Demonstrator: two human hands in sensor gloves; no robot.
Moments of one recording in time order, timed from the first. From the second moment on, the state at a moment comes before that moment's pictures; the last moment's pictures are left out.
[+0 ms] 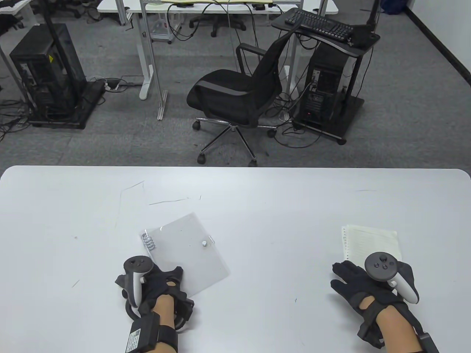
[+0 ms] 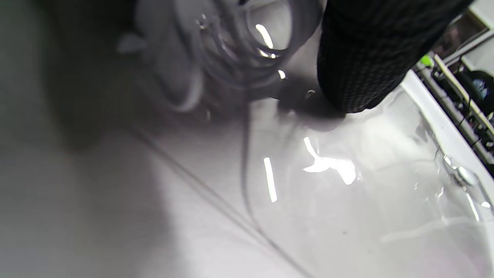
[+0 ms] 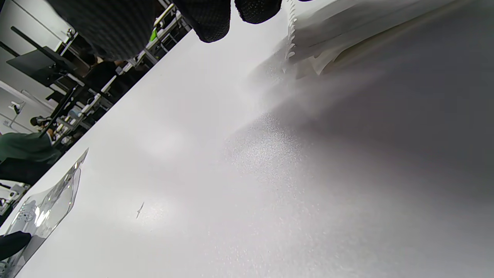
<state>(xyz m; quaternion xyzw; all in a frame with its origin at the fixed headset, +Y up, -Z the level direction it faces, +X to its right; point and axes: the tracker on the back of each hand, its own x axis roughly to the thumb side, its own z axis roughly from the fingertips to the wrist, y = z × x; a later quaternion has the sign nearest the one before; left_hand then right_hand) -0.239 -0.804 -0.365 -0.15 0.36 0.41 0.82 0.311 -0.741 -0.352 0.02 0.21 0.92 0.33</state>
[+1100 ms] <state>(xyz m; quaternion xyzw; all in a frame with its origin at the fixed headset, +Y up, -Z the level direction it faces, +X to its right) -0.178 -0.737 -0.360 0.00 0.11 0.56 0.82 0.313 -0.740 -0.353 0.03 0.20 0.92 0.34</state>
